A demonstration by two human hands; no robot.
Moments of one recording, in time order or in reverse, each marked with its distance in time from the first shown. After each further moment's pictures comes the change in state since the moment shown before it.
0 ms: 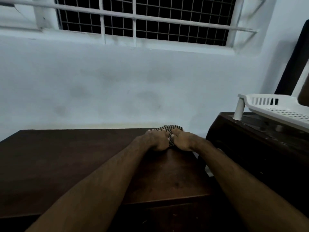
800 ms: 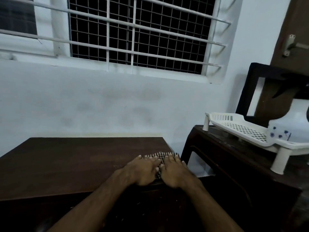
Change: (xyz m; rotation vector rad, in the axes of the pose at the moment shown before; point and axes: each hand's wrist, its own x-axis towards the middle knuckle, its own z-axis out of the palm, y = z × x) left_hand -0.156 0.024 0.009 0.021 0.029 0.211; right_hand -0.131 -0.016 0.046 -0.119 0.056 0.039
